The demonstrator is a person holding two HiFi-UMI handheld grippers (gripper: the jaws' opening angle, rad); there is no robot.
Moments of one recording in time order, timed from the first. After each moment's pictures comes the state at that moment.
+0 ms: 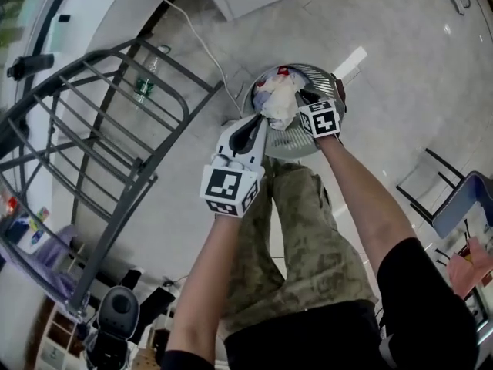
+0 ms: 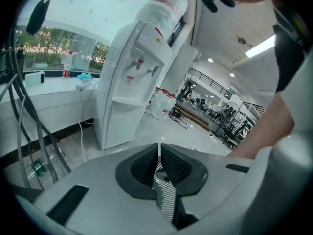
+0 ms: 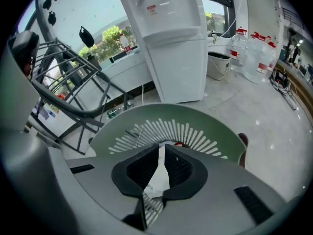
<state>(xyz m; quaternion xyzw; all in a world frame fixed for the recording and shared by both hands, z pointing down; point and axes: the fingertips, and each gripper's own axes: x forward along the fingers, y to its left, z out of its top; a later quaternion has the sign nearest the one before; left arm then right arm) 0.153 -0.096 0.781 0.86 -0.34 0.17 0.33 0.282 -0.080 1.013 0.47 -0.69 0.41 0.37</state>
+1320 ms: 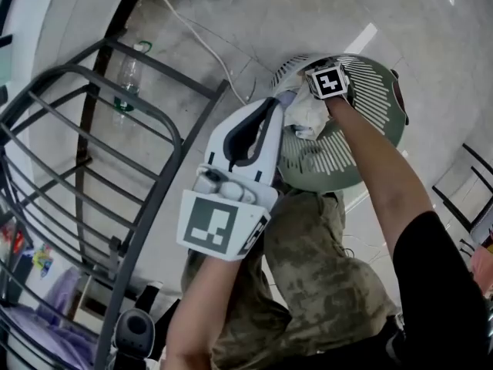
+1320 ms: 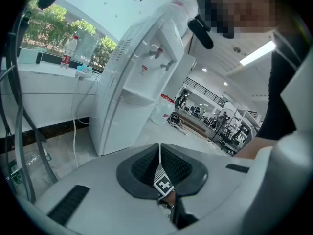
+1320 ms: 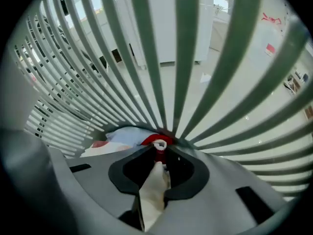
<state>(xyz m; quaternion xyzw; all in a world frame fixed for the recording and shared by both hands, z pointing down) 0.142 -0.157 0.883 0.88 -0.32 0.11 0.33 0.299 -0.127 1.273 0.49 -0.64 0.41 0.44</state>
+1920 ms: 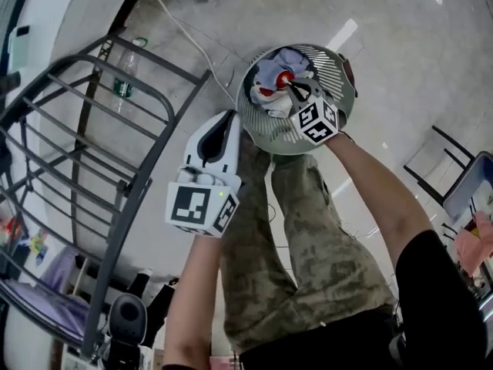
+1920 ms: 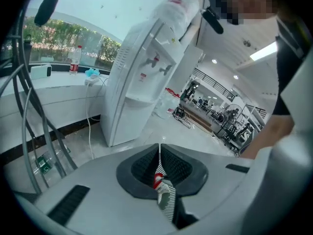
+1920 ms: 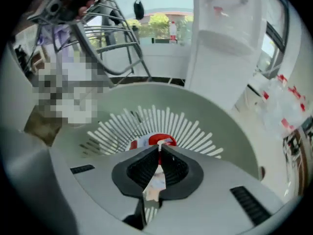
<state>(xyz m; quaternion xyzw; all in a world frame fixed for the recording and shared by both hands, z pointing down) 0.111 -0.115 0.813 0.85 -0.35 0.17 0.36 0.249 -0.064 1.054 0.36 -0.78 0.20 0.47</state>
